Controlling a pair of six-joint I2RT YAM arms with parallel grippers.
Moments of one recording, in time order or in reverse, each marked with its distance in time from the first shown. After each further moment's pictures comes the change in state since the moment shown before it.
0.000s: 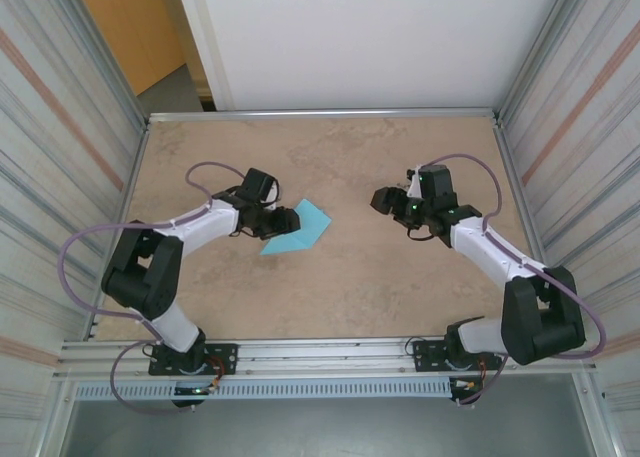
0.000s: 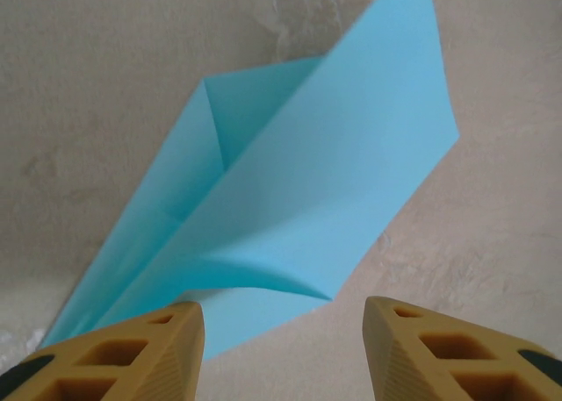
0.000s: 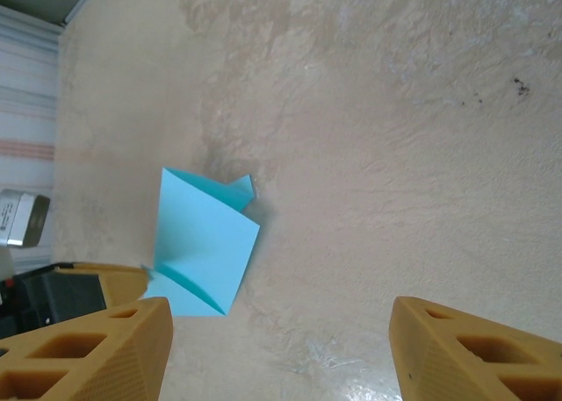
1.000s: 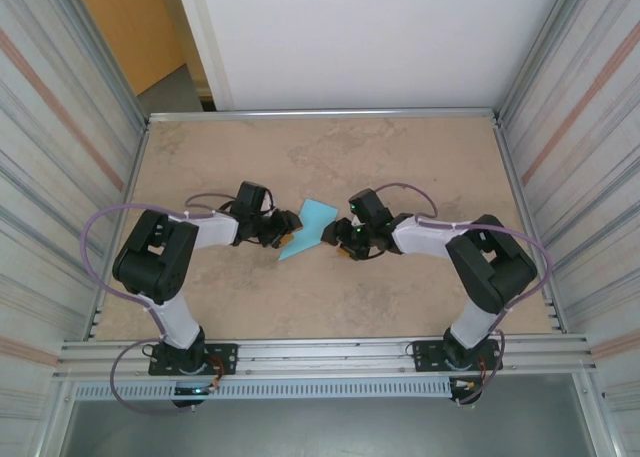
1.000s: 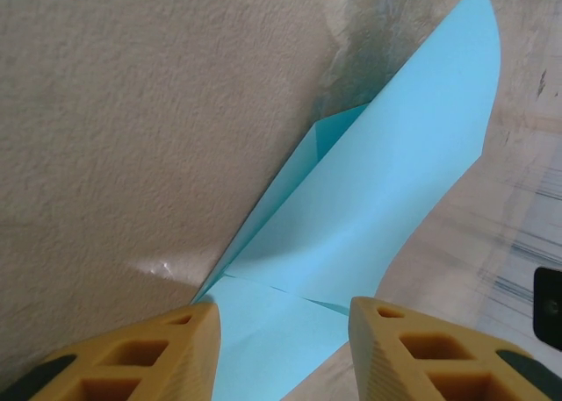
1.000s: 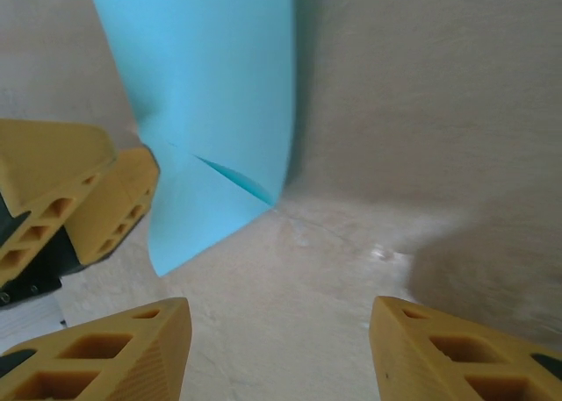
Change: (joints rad) left arm 0.052 0.100 -0.179 0.430 0.224 -0.401; right arm 0.370 0.367 0.055 0.145 0.018 0.375
